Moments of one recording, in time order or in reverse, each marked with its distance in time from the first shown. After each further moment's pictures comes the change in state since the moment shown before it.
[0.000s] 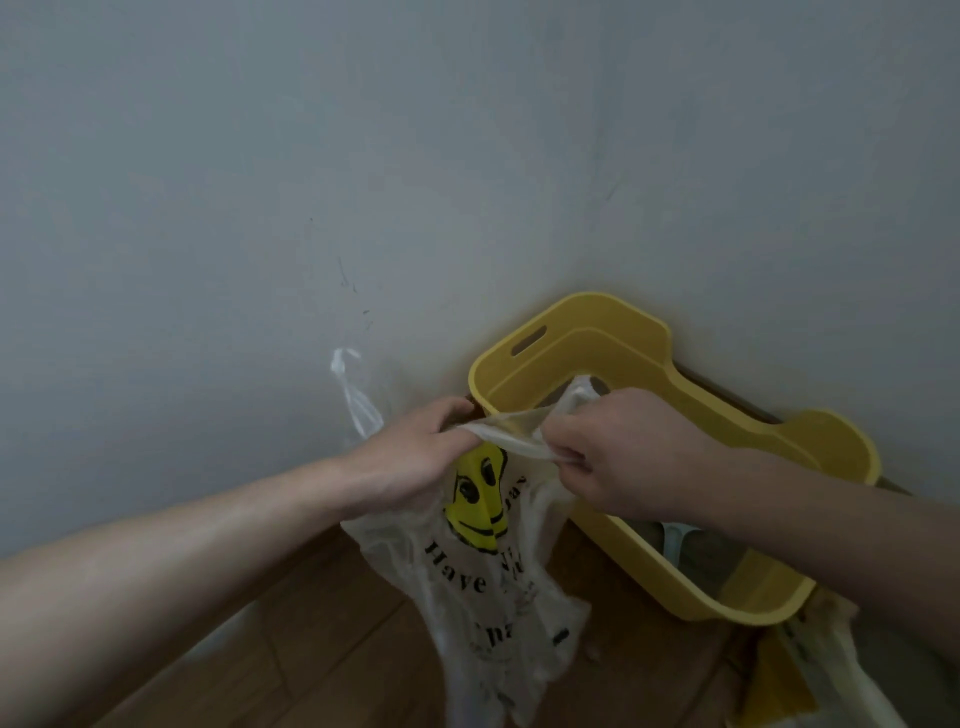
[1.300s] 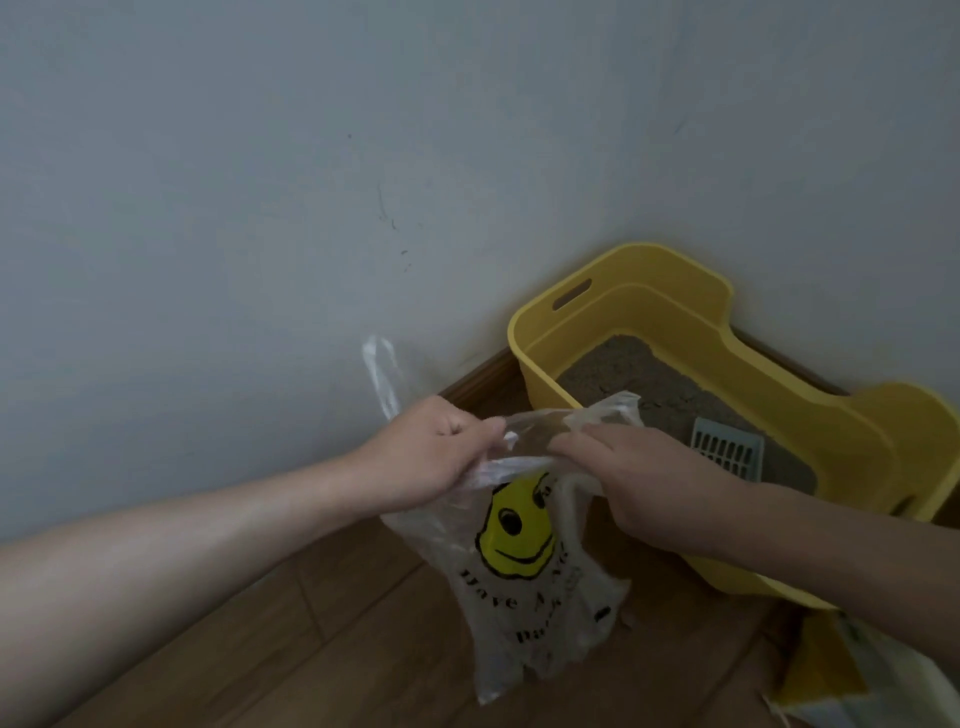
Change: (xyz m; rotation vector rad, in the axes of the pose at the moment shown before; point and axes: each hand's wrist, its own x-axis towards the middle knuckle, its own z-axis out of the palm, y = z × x) left_hand -0.008 -0.060 0.013 -0.146 -0.019 0.147; right_hand -0.005 -0.017 0.070 0.232 -0.166 0.016
